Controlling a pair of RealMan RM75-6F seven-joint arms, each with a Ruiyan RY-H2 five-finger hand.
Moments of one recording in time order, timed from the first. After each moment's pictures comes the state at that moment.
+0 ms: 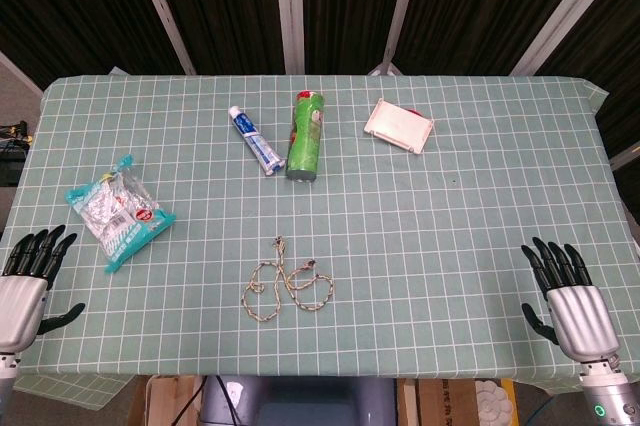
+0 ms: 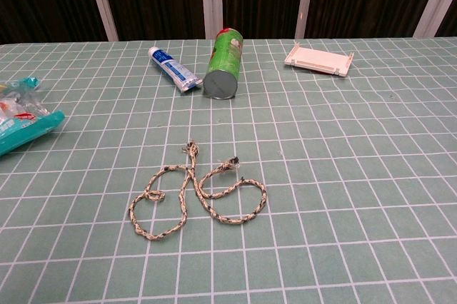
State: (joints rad) left arm -0.06 -1.15 0.00 -1.62 1.61 1.55 0.11; right arm 0.08 -1.13 0.01 -1.59 -1.63 1.51 -0.11
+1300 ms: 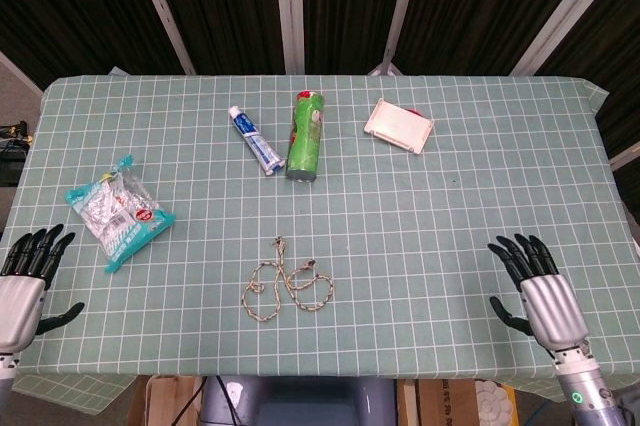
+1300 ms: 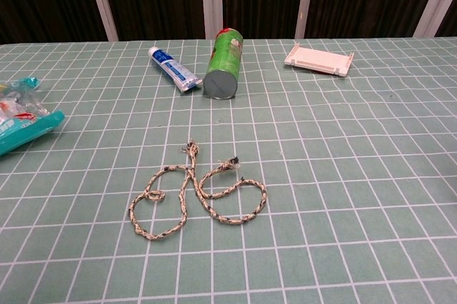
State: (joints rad) left arm -0.06 -1.15 -0.01 -1.62 1.61 1.56 0.11; right arm 0.15 -1.16 0.03 -1.69 -1.64 1.43 -0.01
